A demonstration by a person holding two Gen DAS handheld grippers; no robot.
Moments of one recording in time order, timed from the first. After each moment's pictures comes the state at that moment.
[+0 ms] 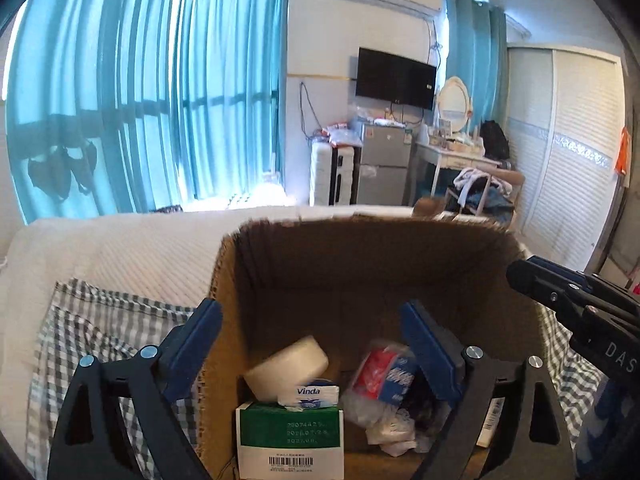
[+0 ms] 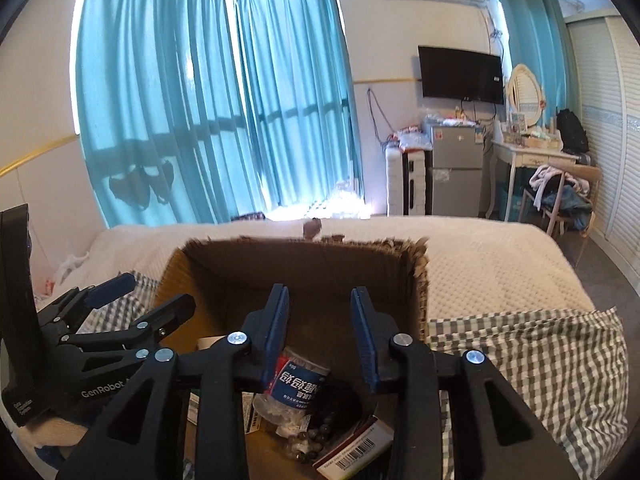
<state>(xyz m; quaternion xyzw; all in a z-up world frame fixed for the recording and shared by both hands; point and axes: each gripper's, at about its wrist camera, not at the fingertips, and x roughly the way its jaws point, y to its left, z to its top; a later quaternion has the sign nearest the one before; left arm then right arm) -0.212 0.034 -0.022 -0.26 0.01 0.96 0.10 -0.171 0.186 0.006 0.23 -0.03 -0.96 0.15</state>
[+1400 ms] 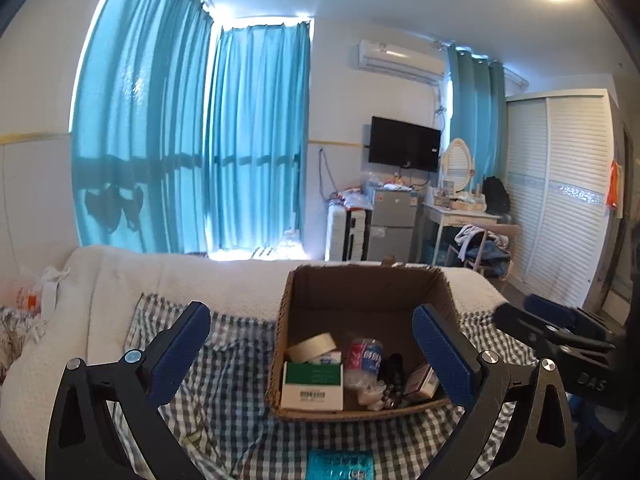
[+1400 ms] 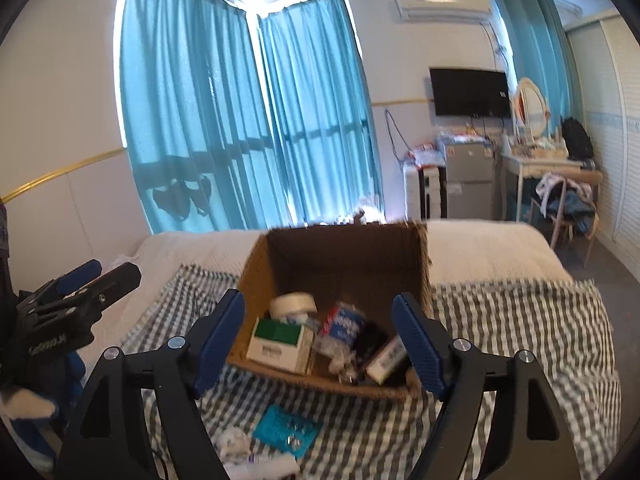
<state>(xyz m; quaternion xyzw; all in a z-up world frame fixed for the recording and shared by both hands) -0.045 -0.016 0.050 -0.16 -0.02 0.98 0.06 -0.020 0.198 0.014 0.22 -0.06 -0.96 0.19</state>
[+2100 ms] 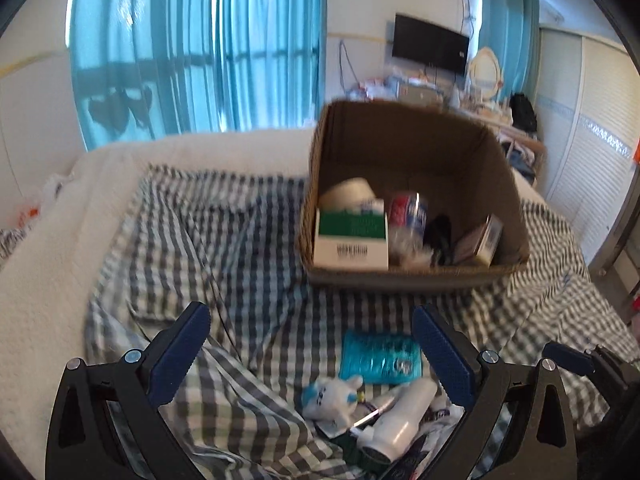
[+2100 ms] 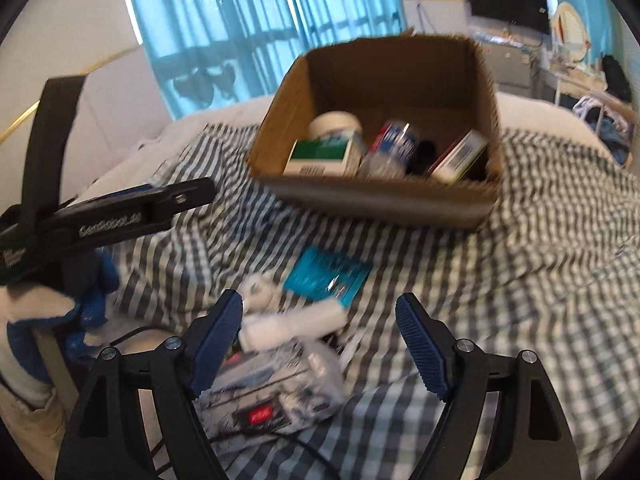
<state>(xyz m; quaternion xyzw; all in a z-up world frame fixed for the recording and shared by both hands) -0.059 -0.039 -0.066 -0.36 0.00 0.93 0.04 0.022 0.149 -0.114 0.40 -0.02 -0.88 0.25</state>
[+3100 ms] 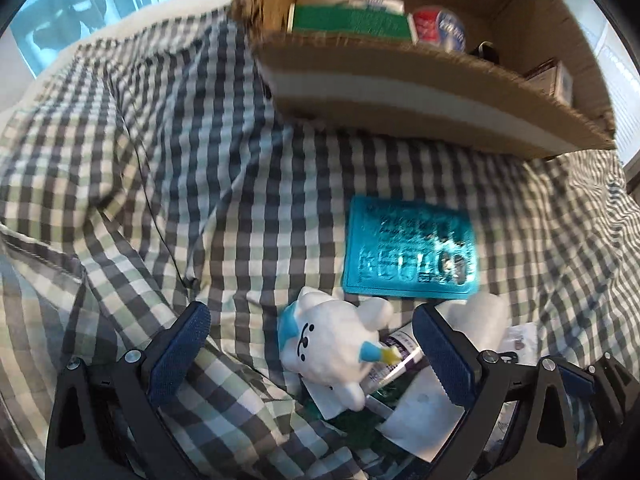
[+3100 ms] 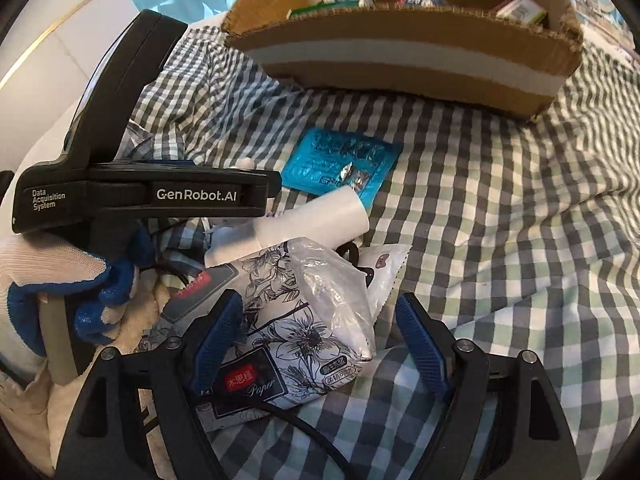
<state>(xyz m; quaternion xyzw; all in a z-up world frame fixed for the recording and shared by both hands) -0.111 -0.018 -0.193 -0.56 0.04 0.83 0.04 -0.011 0.120 -0.203 0.54 0.00 -0.80 0.26</state>
